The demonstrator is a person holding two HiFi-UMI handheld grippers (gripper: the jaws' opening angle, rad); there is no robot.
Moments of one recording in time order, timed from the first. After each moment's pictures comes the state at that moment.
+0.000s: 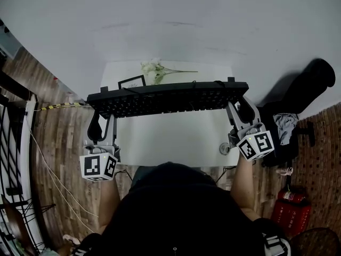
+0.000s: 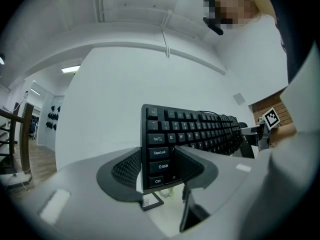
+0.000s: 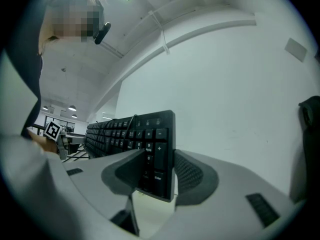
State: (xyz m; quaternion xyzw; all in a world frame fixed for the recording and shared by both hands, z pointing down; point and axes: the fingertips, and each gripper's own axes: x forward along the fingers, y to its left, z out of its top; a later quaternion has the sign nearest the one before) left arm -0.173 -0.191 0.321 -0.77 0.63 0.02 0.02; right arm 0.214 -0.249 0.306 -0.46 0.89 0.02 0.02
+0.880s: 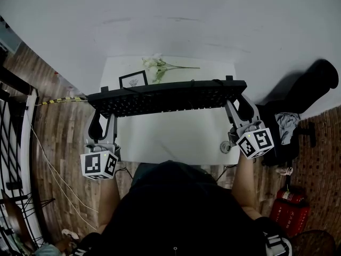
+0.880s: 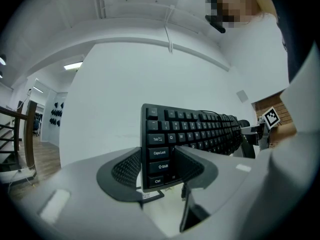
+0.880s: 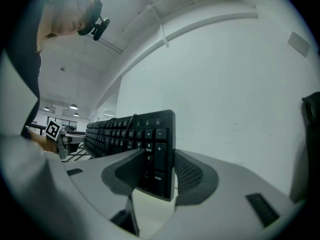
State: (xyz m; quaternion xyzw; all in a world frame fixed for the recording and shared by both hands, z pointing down) left arm -0.169 -0.176 0.347 -0.76 0.64 0.00 0.00; right arm 0.216 -0.246 0.333 -0.45 0.89 0.00 0.00
